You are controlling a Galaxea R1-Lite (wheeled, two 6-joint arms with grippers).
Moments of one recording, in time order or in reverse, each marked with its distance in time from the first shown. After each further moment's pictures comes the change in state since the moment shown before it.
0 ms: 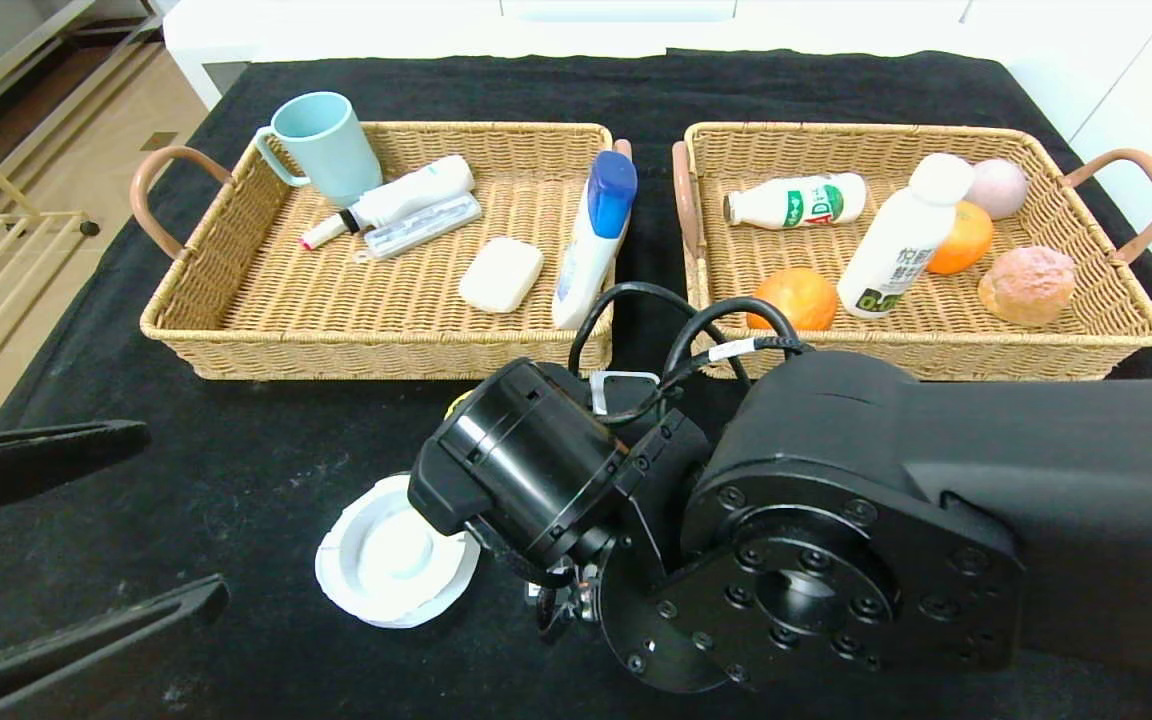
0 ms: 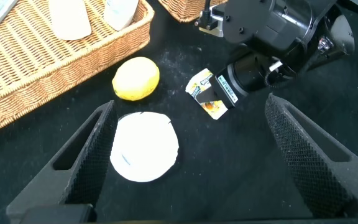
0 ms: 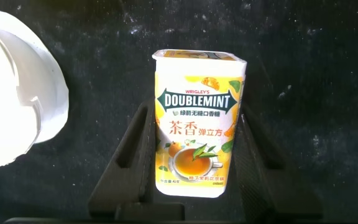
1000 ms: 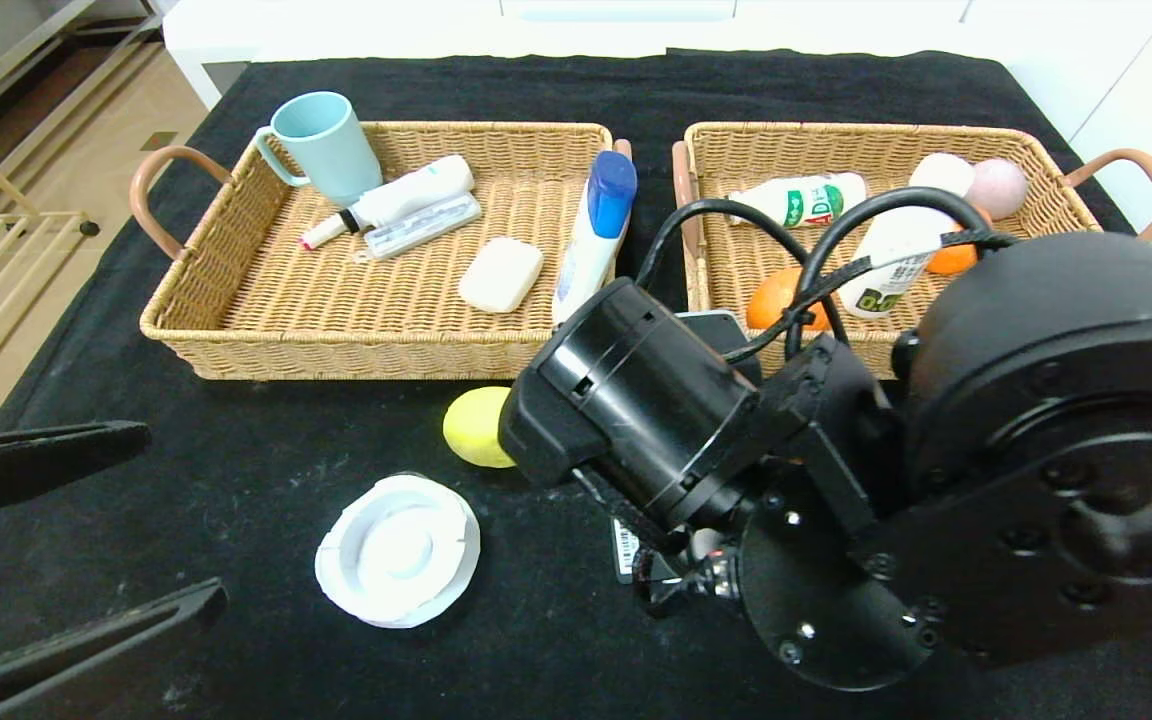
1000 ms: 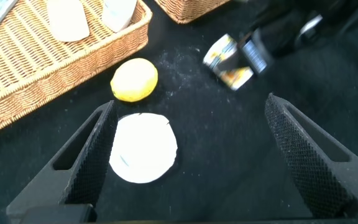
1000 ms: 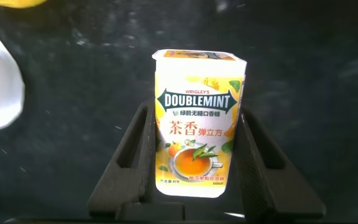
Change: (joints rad) left arm -0.001 -0.001 0.006 -0.005 -0.008 0.000; right arm -0.018 -0.163 0.068 0.106 -0.107 -0.139
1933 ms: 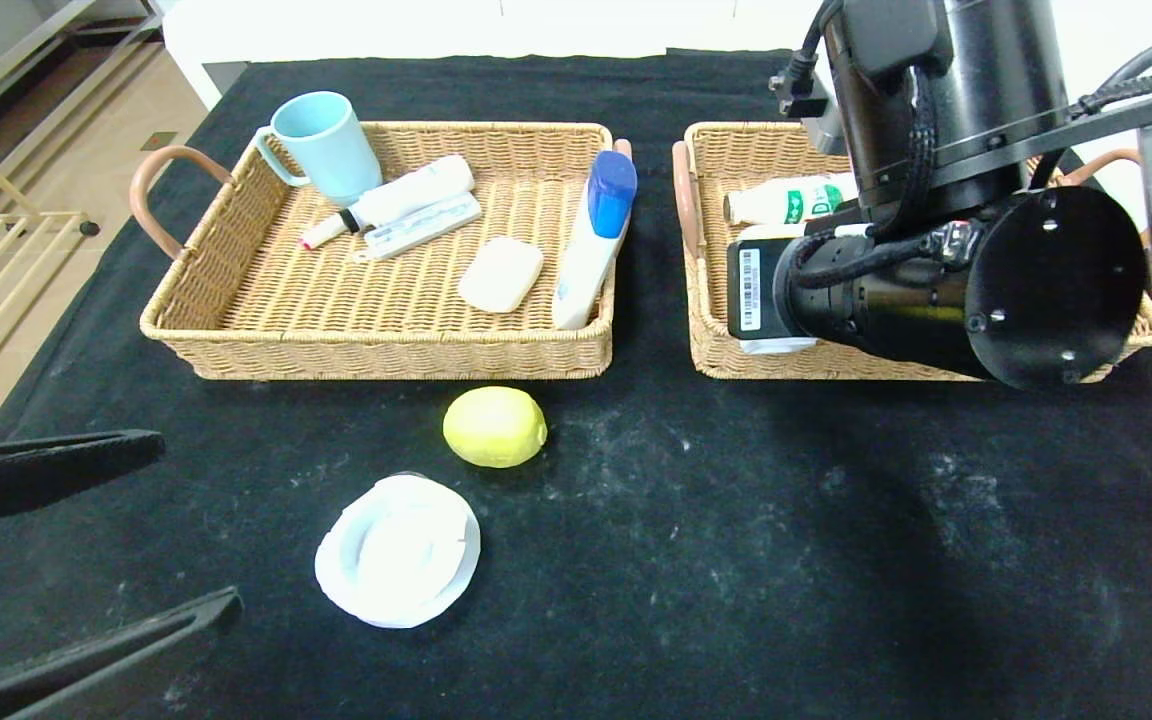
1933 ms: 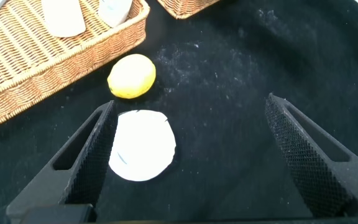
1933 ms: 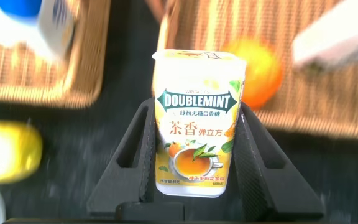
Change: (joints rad) left arm -0.003 0.007 0.007 -0.001 -0.001 0.001; right arm -0.241 -0.146 0.073 -0.506 -0.034 -0.454
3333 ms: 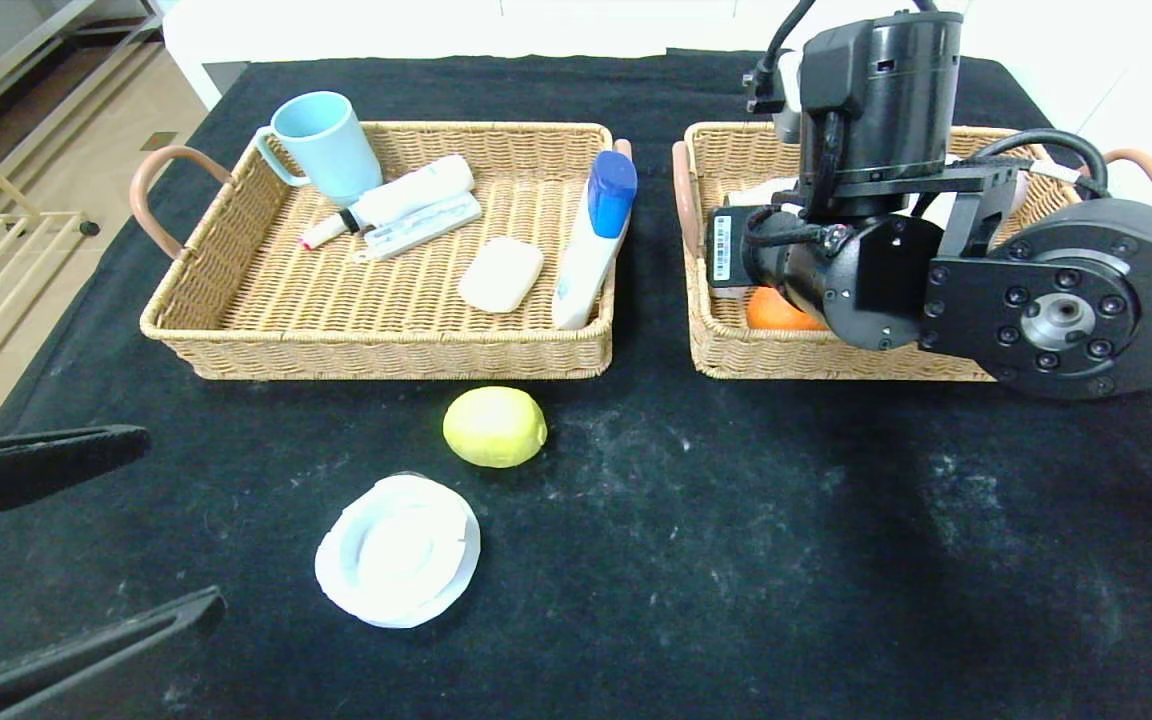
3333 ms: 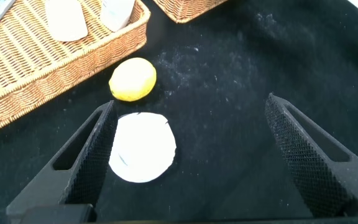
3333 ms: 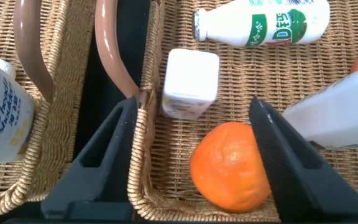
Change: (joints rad) left arm 0.000 -0.013 -0.004 0.000 0.000 0.000; right arm -0.112 0.135 -0.003 -0.387 0.004 -0.193
